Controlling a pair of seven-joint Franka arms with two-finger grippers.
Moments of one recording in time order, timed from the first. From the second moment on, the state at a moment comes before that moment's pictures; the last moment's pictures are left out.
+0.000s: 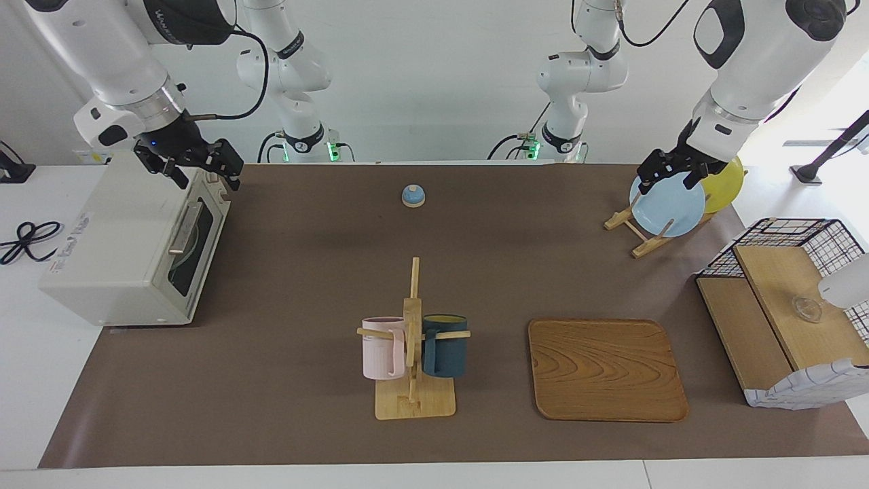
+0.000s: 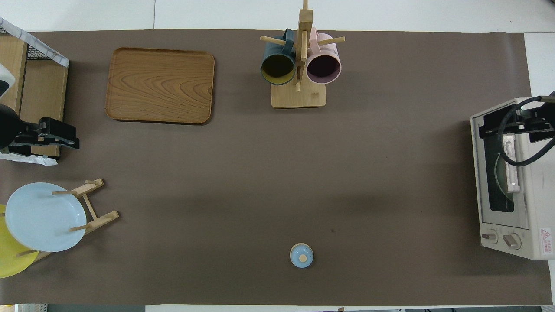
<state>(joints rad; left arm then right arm) -0.03 -0.03 -0.04 -1.65 -0.02 1.54 -0.13 -0.06 0.02 0.03 -1.54 0.04 1.49 0.07</state>
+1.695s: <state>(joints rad) -0.03 -0.03 -0.04 -1.65 -0.02 1.54 -0.13 -0.22 -0.09 0.01 -2.02 -0.12 1.84 -0.05</state>
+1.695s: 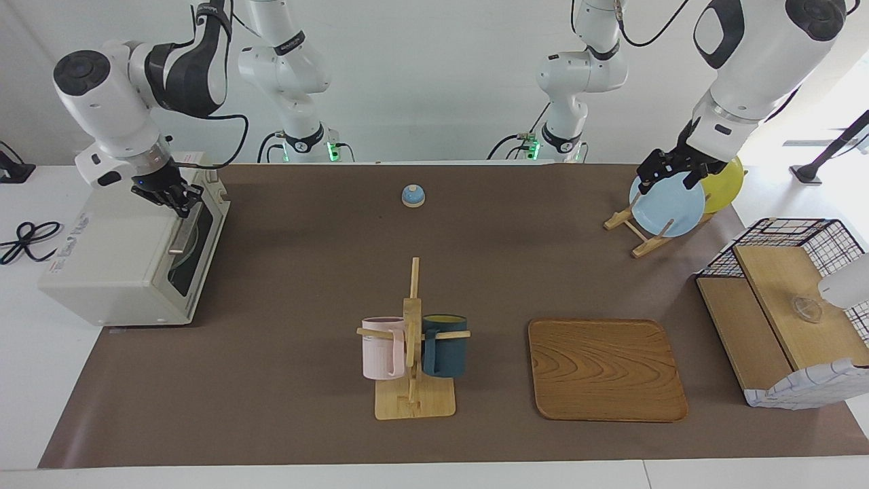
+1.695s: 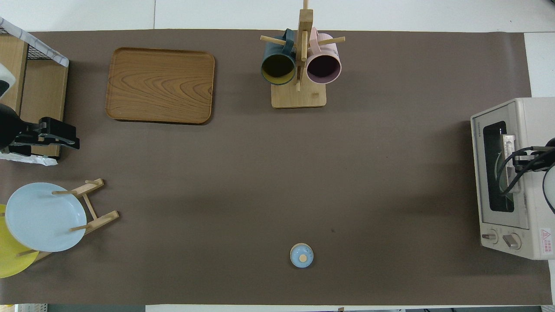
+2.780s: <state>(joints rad) -0.03 -0.03 -0.04 -1.65 -0.02 1.54 -0.13 -0.23 -0.09 0.01 -2.05 -0.12 1.87 -0.05</state>
